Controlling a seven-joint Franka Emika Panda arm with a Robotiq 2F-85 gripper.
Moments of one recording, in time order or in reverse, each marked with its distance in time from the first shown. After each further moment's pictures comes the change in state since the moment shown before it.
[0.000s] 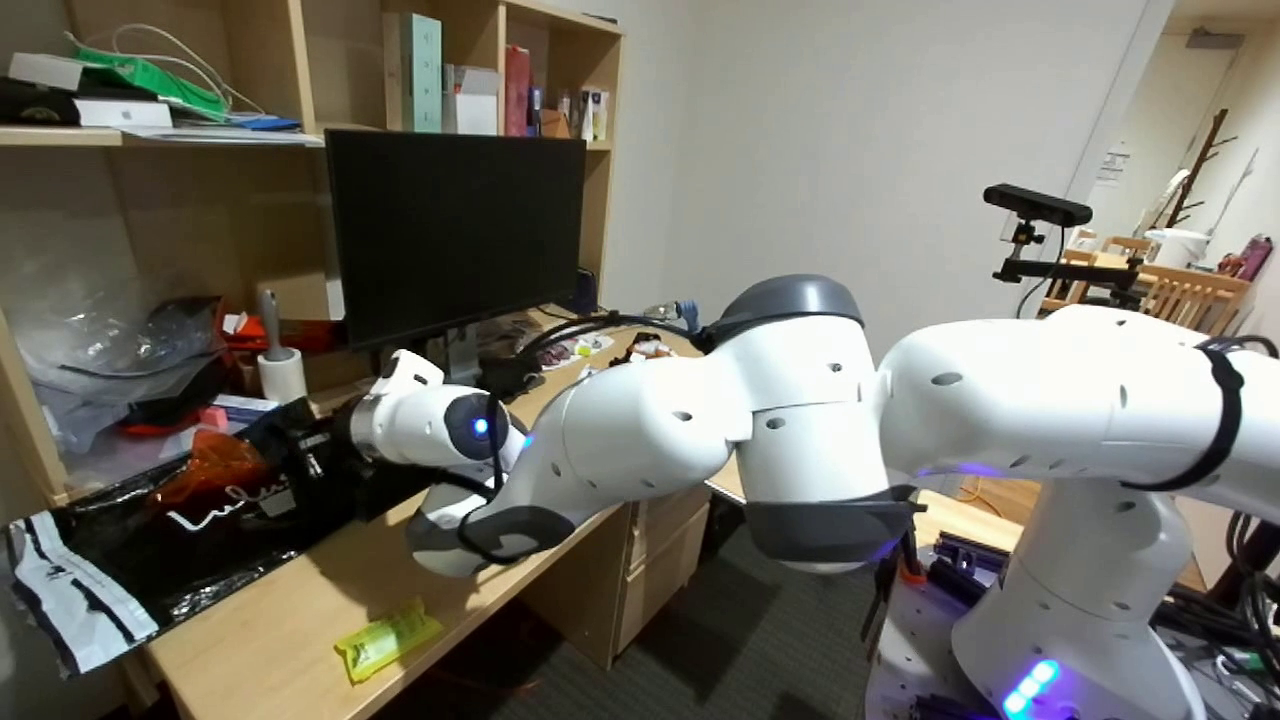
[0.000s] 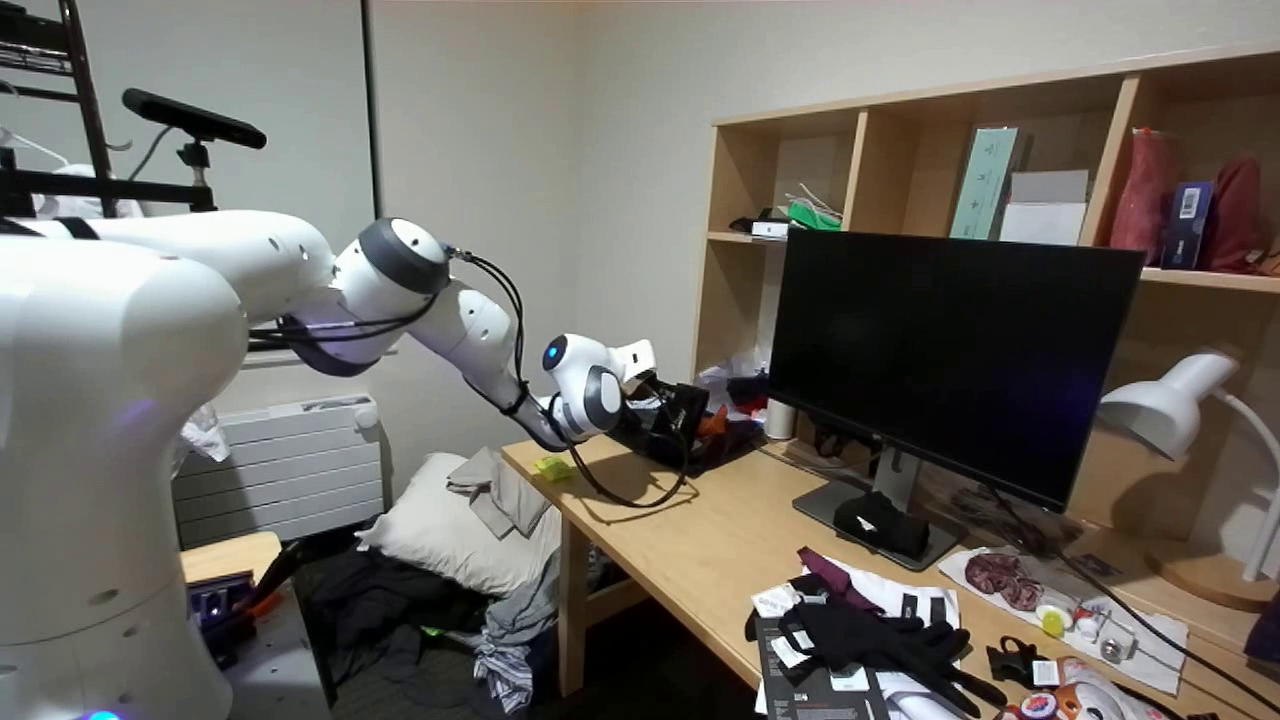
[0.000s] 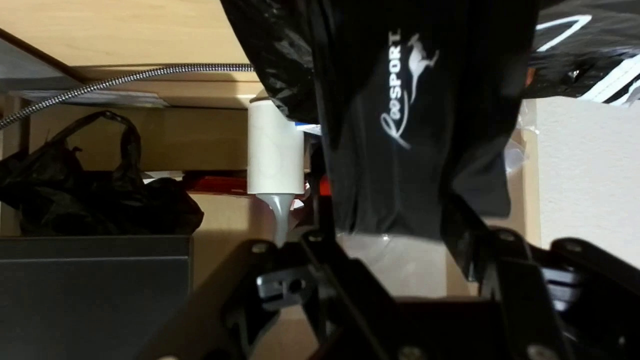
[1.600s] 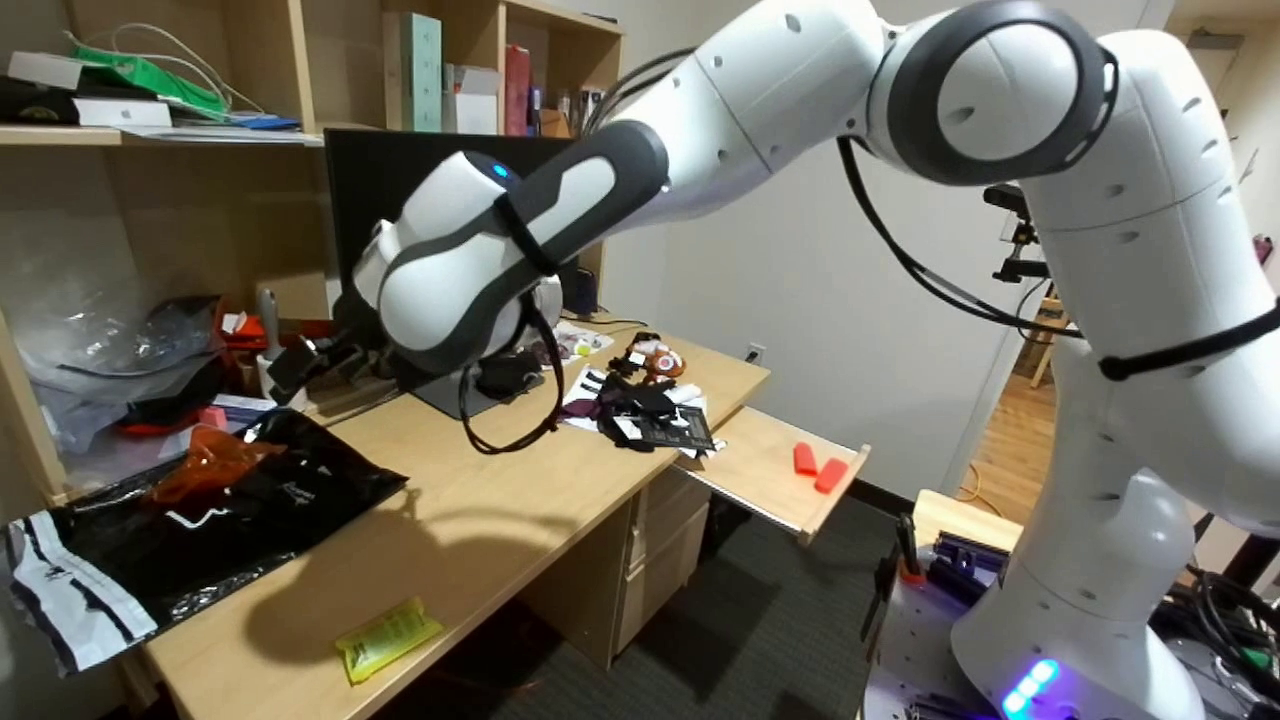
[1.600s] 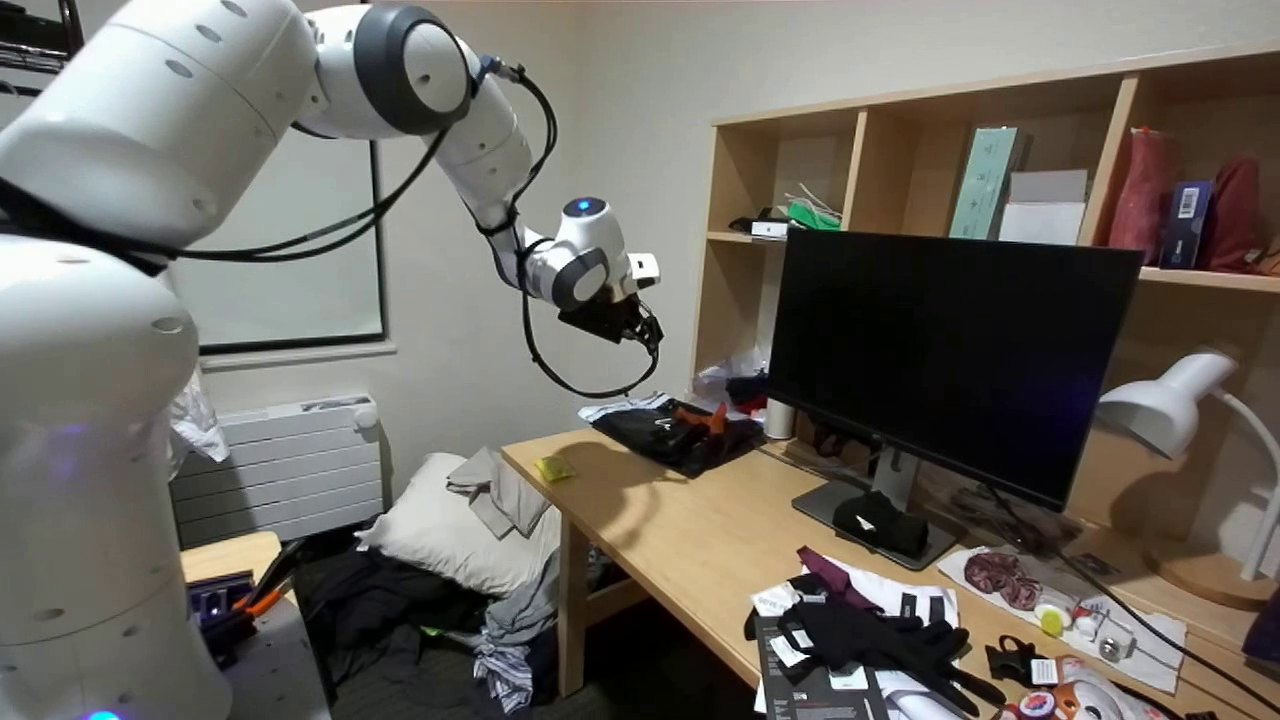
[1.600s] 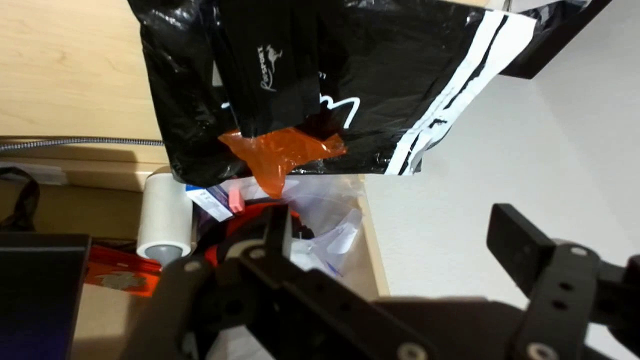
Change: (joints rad) arm -0.461 -0.841 0.838 -0.439 -0.173 -0.422 -0.723
